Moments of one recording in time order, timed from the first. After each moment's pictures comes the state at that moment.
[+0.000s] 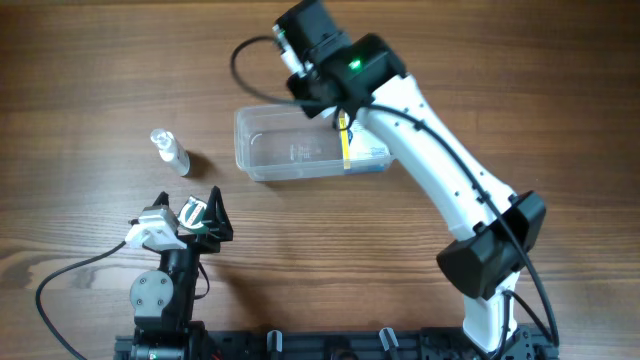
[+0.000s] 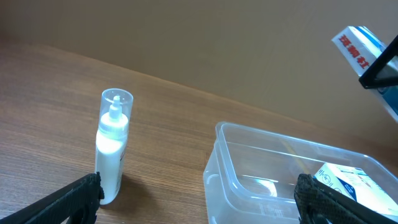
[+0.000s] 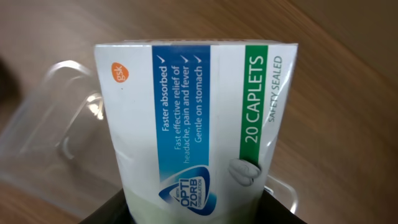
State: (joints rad) left arm -0.04 0.01 0.01 -0.07 -0.01 -0.33; right arm 0.68 2.05 2.15 -1.14 0.22 -0.06
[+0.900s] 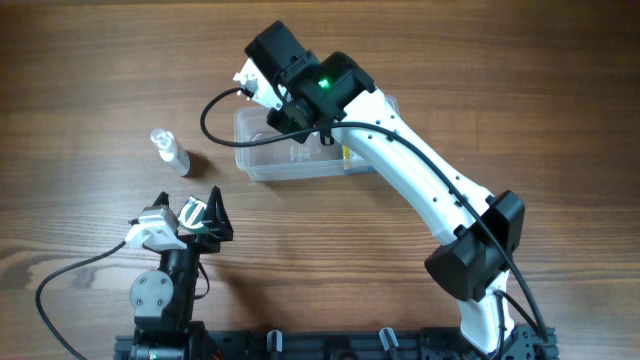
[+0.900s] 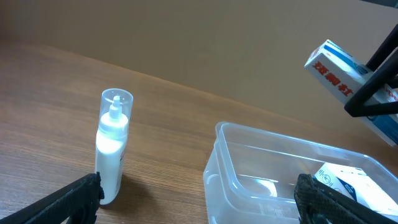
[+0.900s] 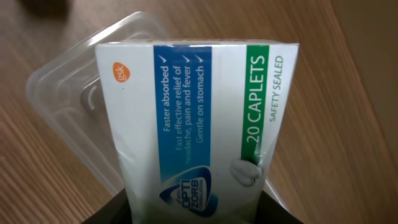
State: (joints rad) left arm -0.04 0.01 0.01 -0.07 -0.01 -0.33; right arm 0.76 2.08 2.14 -1.16 0.16 -0.39
